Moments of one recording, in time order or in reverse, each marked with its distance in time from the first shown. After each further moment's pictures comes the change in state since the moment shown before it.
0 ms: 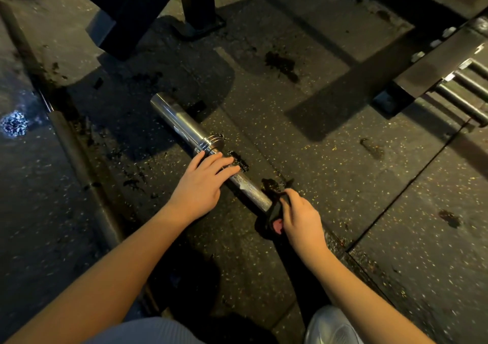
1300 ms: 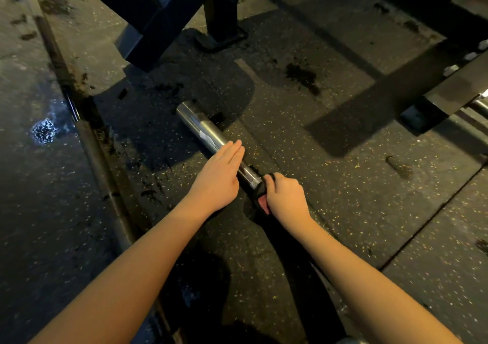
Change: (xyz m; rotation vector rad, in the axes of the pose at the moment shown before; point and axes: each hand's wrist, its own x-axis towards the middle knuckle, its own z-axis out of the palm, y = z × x) left_hand 0.036 -0.005 -0.031 -0.216 -0.045 -0.266; right_hand 0.085 -0.068 0.010 -0.080 -0.134 0.075
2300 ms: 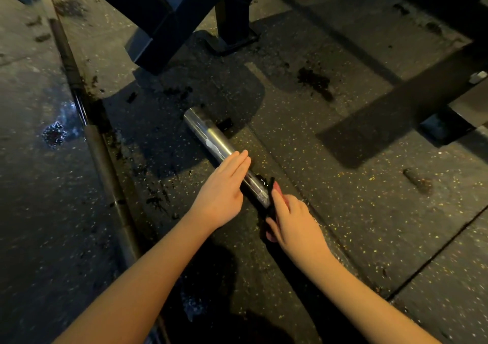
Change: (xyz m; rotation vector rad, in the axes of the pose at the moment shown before) left_hand -0.005 -0.007 0.003 -0.099 -0.010 -0.024; right_hand -0.027 0.031 0.007 -0.249 -0.015 -0.421
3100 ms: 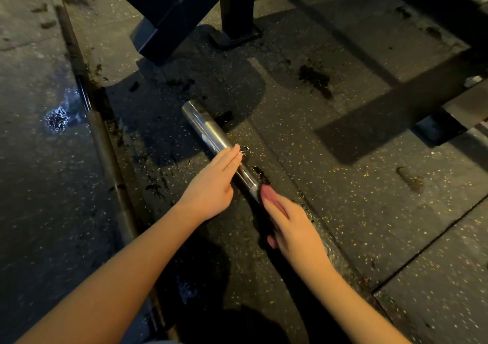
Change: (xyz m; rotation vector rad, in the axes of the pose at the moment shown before) left_hand -0.015 -0.006 -0.004 0.019 -0.066 -0.047; right_hand -0.029 0.010 0.010 0.203 0.004 -0.154
